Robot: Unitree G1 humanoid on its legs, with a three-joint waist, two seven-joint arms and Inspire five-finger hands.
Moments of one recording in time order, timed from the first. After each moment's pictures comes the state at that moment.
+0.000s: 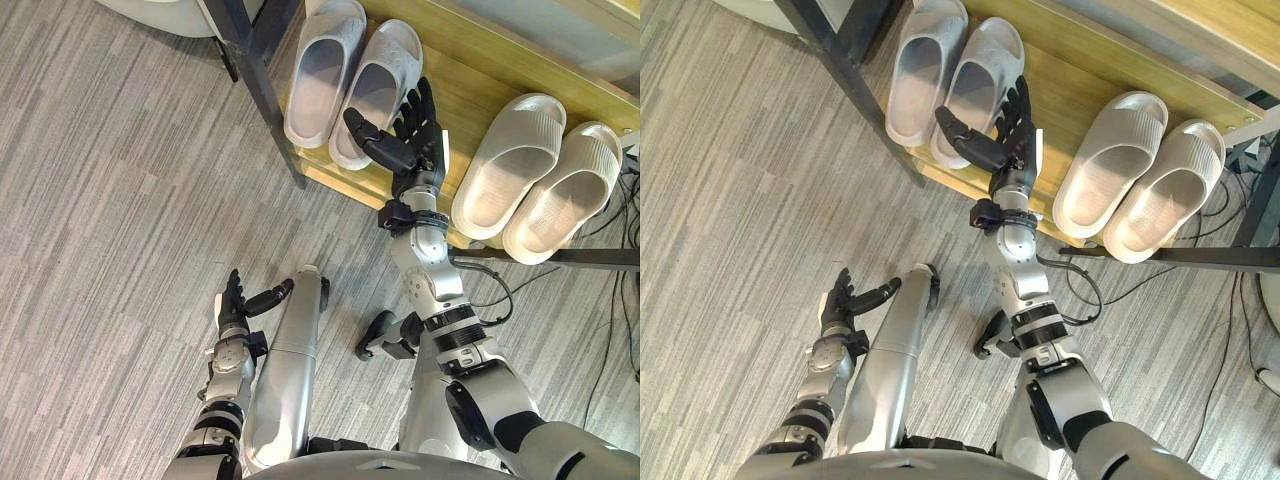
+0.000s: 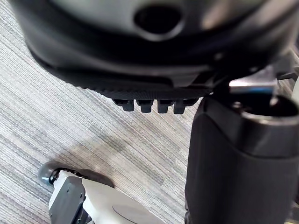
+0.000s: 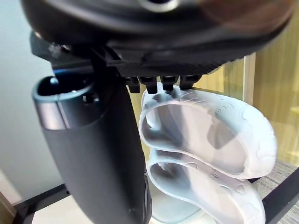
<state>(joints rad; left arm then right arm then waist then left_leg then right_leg) -0.17 0.05 0.13 0.77 -0.15 -0.16 0.20 -0.63 -0.04 0.16 0.33 0.43 -0.21 -0.35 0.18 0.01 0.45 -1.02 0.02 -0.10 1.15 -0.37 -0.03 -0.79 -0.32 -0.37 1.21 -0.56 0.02</state>
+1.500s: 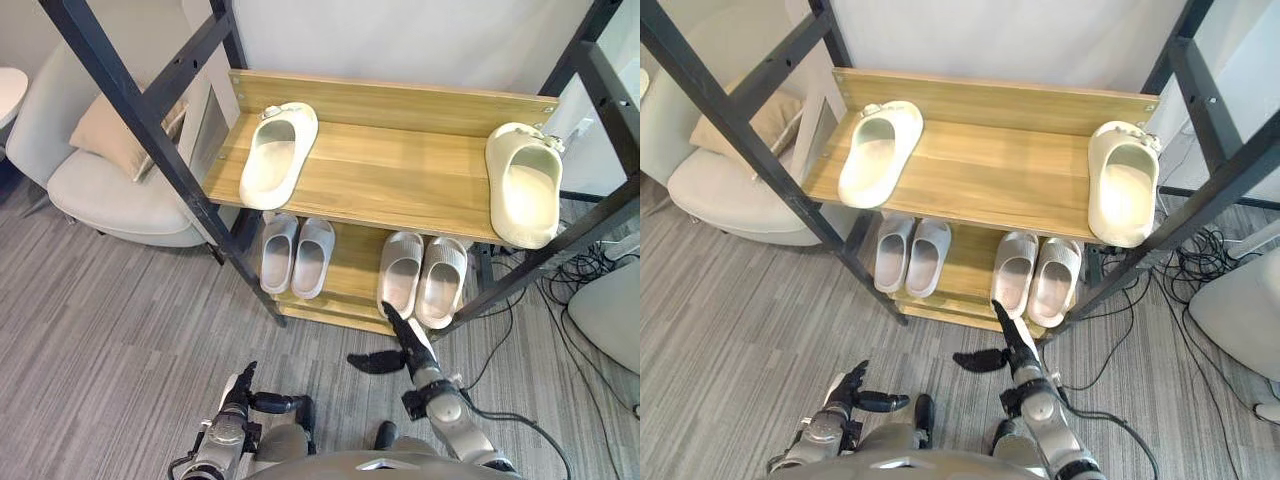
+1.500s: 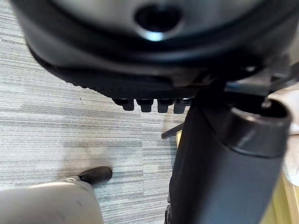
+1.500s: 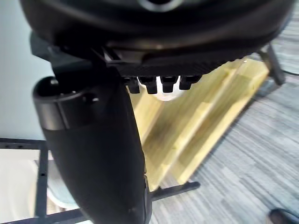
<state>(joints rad) 0.02 0.14 -0.12 1.01 0.04 -0.09 0.12 0.14 -0.16 0.29 0.53 -0.14 -0.09 -0.11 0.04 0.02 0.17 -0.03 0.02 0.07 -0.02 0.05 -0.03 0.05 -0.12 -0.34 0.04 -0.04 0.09</state>
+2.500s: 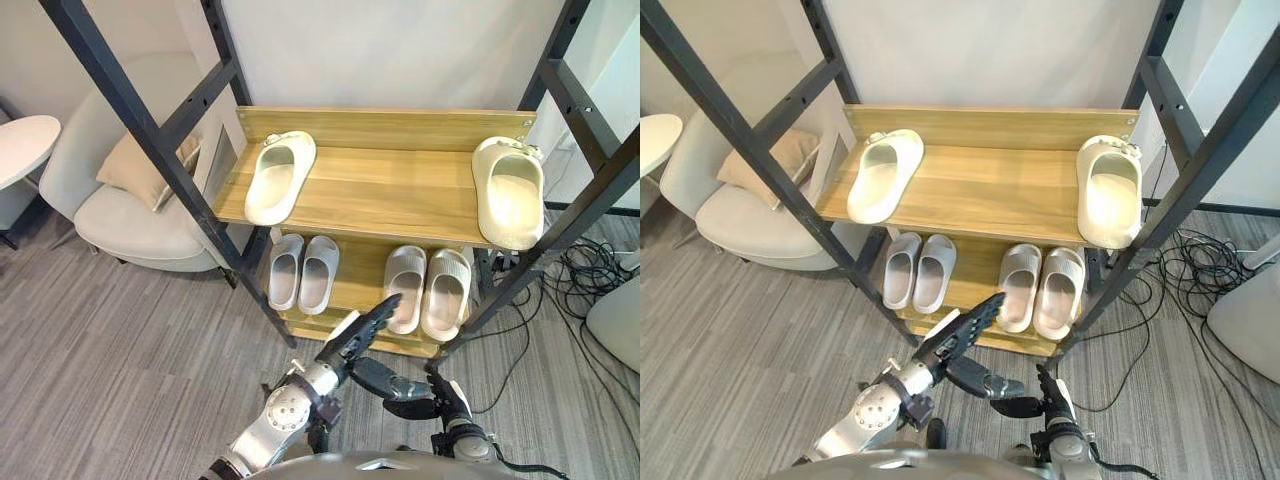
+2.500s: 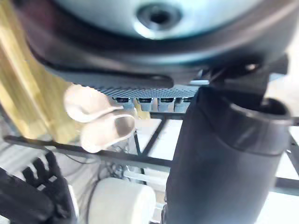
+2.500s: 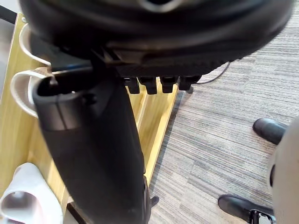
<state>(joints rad) 0.09 0.25 -0.73 0.04 -0.23 -0.15 -0.10 0.13 -0.16 0.10 0.84 -0.04 -0.09 -0.08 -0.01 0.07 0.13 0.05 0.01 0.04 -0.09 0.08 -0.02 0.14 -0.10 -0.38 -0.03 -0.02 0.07</state>
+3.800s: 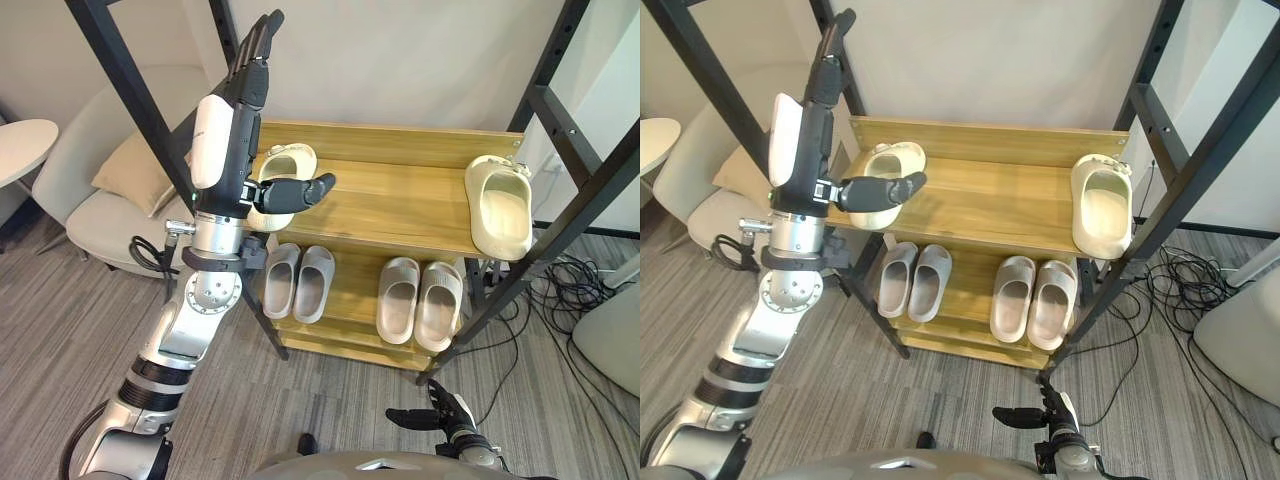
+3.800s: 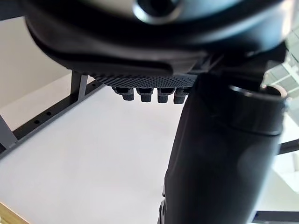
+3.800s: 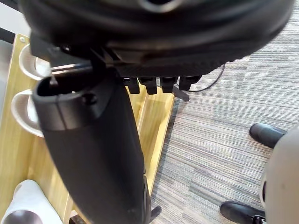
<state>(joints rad) -0.30 0.53 -0.17 -0.20 0.45 -0.17 0.39 0.15 -0.17 0.10 0.88 0.03 -0.10 -0.07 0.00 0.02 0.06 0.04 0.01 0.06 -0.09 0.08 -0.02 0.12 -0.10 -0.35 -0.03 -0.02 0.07</state>
